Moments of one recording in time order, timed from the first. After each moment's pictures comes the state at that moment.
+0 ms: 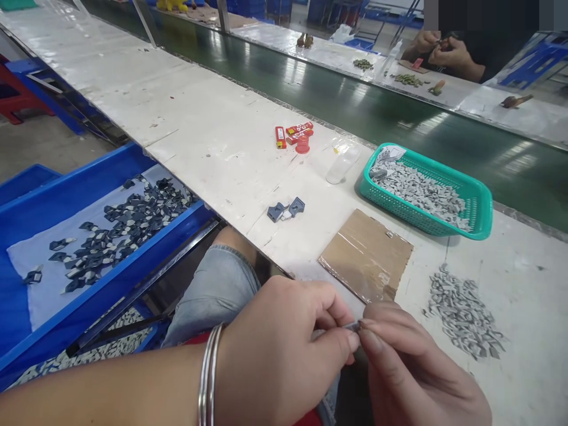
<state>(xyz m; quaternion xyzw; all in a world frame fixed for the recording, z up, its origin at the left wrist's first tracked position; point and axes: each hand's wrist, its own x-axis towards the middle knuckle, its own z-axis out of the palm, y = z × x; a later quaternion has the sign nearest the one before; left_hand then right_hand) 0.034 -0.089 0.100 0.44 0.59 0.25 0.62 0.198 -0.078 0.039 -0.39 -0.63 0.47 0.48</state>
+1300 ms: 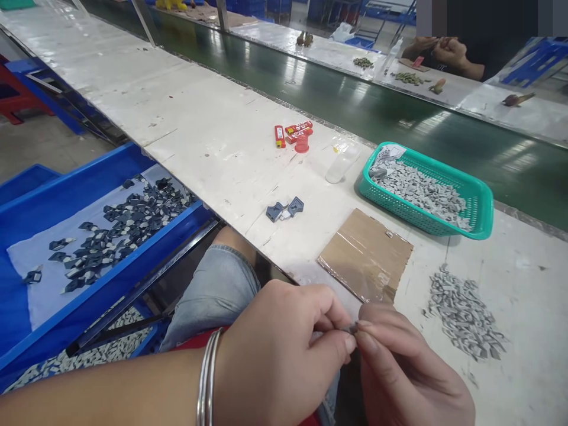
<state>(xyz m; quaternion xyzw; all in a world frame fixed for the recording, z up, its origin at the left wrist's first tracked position) 0.038 -0.091 0.096 0.47 0.60 0.26 0.59 0.193 -0.081 0.033 -0.41 -0.58 0.49 0.51</state>
